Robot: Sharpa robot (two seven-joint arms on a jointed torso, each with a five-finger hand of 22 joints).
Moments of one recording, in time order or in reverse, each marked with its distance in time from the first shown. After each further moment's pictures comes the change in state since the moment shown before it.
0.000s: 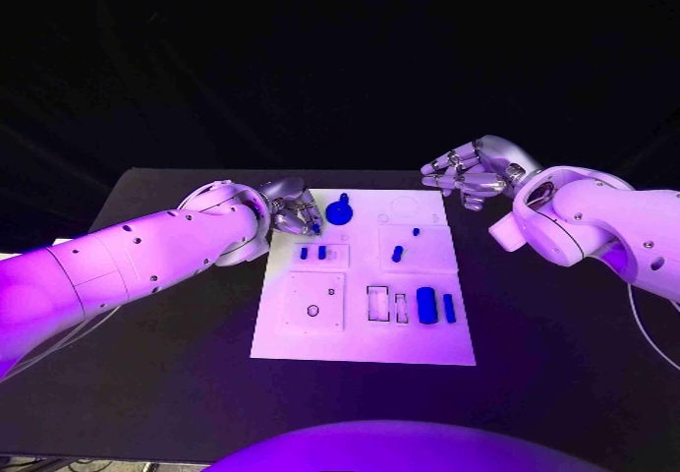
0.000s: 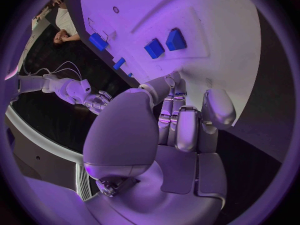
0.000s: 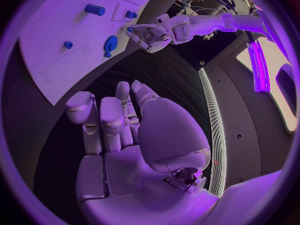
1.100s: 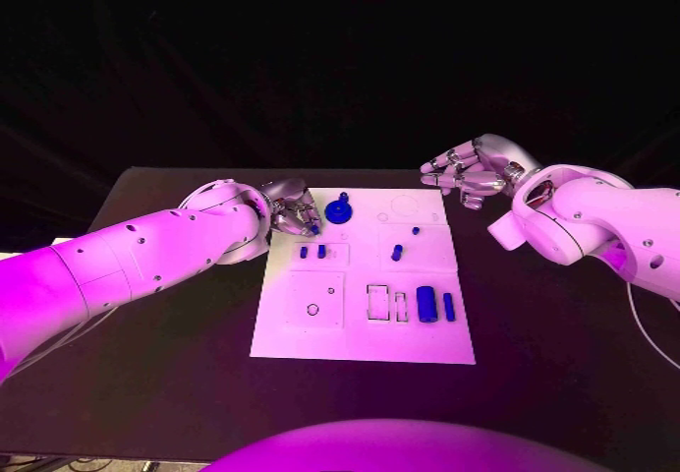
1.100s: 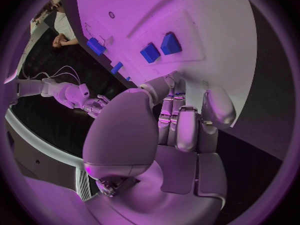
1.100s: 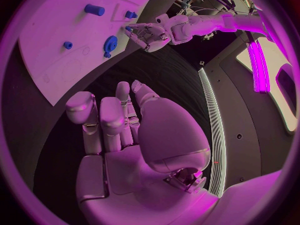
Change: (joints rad) left arm -0.001 0.013 0.000 -0.018 -0.032 0.022 -0.009; left_hand -0.005 -0.005 0.000 0.000 0.000 0.000 0.000 0.000 0.000 0.000 0.000 -0.004 0.000 0.000 0.000 0.000 0.000 0.000 0.000 0.000 -0.004 0.000; right arm 0.000 0.001 0.000 0.000 0.000 0.001 0.000; right_hand 0.000 0.000 0.000 0.000 0.000 0.000 0.000 0.000 0.000 0.000 0.000 0.000 0.000 0.000 0.000 0.000 0.000 0.000 0.000 0.000 0.000 0.000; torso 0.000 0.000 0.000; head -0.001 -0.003
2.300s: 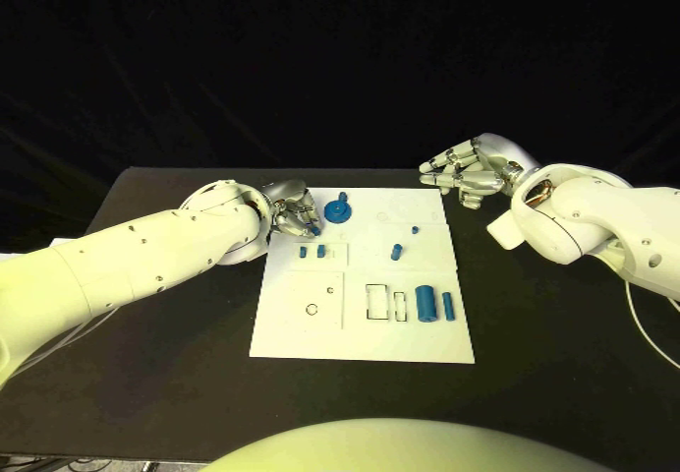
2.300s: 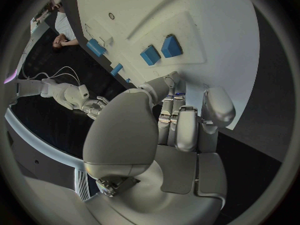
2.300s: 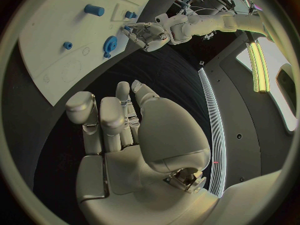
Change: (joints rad) left arm -0.003 0.008 0.000 -0.007 -0.002 0.012 -0.005; left_hand -0.008 0.000 -0.003 0.003 0.000 -0.004 0.004 -0.011 -0.003 -0.010 0.010 -0.021 0.000 0.001 0.001 -0.004 -0.006 0.000 -0.004 0.004 -0.016 0.001; right arm 0.000 0.000 0.000 0.001 0.000 0.000 0.000; right_hand 0.000 0.000 0.000 0.000 0.000 0.000 0.000 0.000 0.000 0.000 0.000 0.000 0.000 0.000 0.000 0.000 0.000 0.000 0.000 0.000 0.000 0.000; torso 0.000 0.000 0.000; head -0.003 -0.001
